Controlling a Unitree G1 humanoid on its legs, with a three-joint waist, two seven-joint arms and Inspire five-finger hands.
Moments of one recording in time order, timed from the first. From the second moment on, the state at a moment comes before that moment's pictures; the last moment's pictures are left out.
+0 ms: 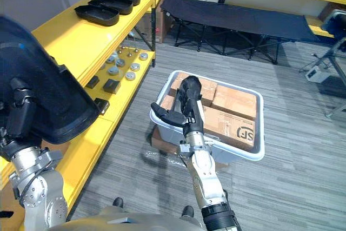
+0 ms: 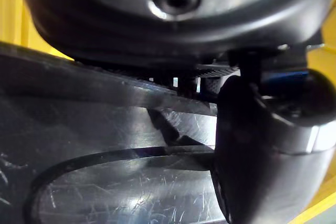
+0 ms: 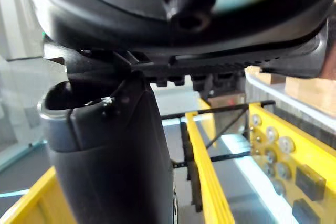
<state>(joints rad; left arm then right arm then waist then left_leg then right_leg) 0.31 -0.03 0.13 -0.44 -0.27 -0.36 0.32 0.06 -0.10 0.14 0.02 0.20 -0.16 -0.08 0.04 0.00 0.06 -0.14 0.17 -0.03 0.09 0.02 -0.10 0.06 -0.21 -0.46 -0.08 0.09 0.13</state>
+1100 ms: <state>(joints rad) 0.28 -0.03 0.10 -0.38 -0.30 -0.37 0.34 0.13 -0.08 0.03 -0.06 0.30 -0.28 0.05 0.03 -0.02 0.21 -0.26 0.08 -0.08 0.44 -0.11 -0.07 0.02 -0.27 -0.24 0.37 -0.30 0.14</state>
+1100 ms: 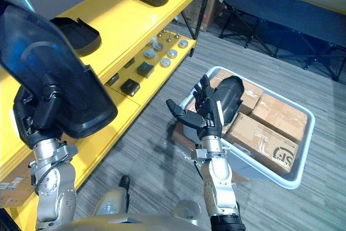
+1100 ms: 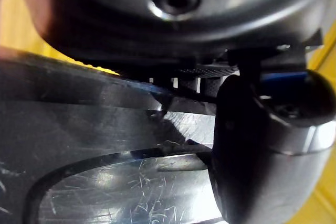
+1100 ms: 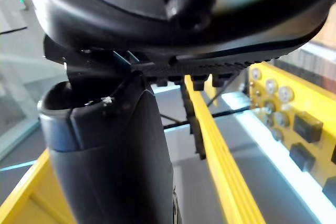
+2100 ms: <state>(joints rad) 0.16 -0.01 0.05 -0.38 -0.30 -0.41 0.25 0.03 -0.13 -0.03 -0.26 0.30 -0.40 0.09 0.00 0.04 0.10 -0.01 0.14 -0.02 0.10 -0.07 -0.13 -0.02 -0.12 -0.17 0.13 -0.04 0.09</state>
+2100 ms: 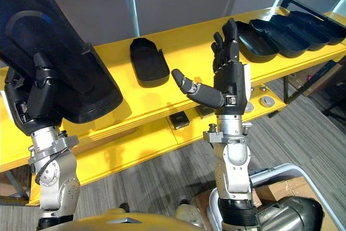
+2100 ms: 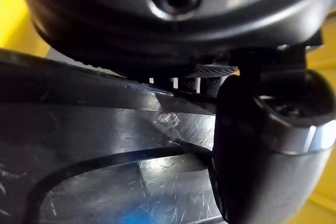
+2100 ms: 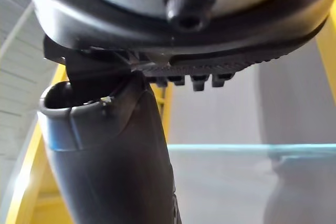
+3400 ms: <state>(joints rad) 0.05 0.08 0.02 -0.35 -0.27 -0.16 0.22 0.00 -0.07 -0.06 -0.30 0.36 -0.39 0.06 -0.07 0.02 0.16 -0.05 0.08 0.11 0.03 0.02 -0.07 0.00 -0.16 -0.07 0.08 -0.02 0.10</state>
